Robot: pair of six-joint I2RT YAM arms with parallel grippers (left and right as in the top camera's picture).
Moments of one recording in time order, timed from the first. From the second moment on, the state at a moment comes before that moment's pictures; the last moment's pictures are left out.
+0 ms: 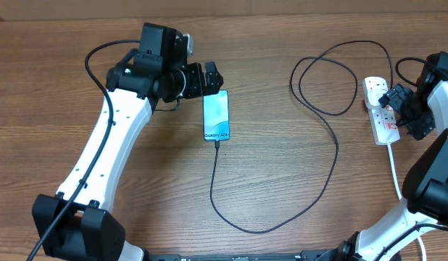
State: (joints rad) left arm -0.26 1.68 1.55 -0.83 0.36 -0.41; right arm -0.44 1.98 1.50 -0.91 0.07 0.48
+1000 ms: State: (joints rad) left arm -0.29 1.54 1.15 -0.84 0.32 -0.41; right arm -0.44 1.98 1.50 -0.91 0.07 0.47
